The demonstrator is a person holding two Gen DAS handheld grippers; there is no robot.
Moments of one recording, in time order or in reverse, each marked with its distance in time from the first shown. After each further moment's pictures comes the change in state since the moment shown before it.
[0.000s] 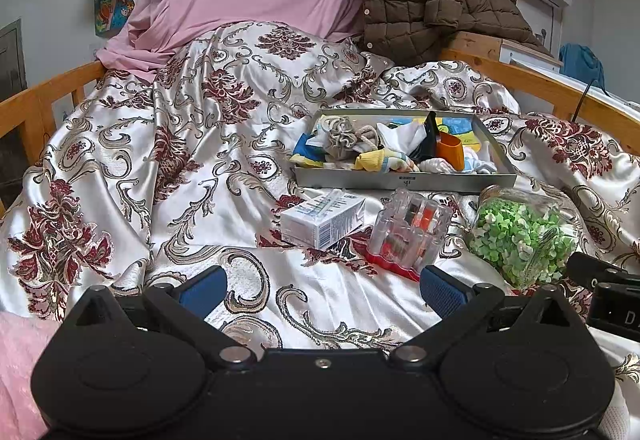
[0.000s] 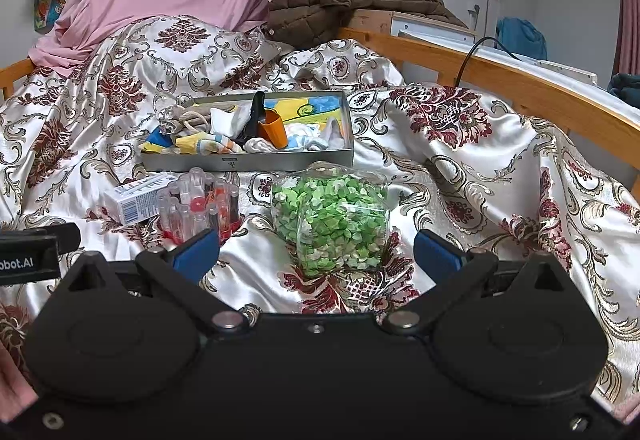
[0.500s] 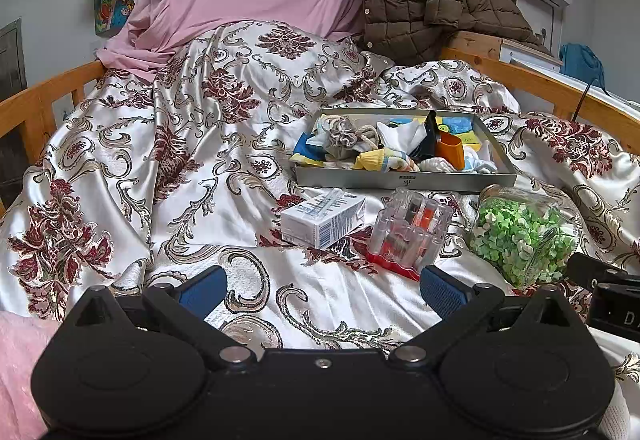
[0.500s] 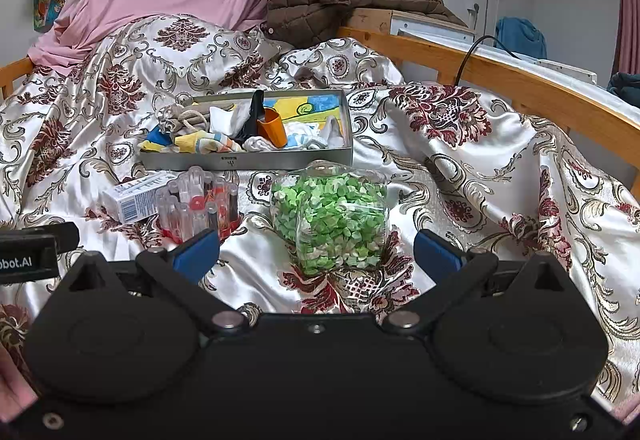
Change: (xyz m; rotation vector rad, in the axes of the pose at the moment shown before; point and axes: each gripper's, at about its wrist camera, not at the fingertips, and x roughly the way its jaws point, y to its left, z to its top) left arm 0.000 0.000 0.000 0.000 0.001 0.000; right arm 0.001 -0.002 -0.001 0.003 0.001 0.000
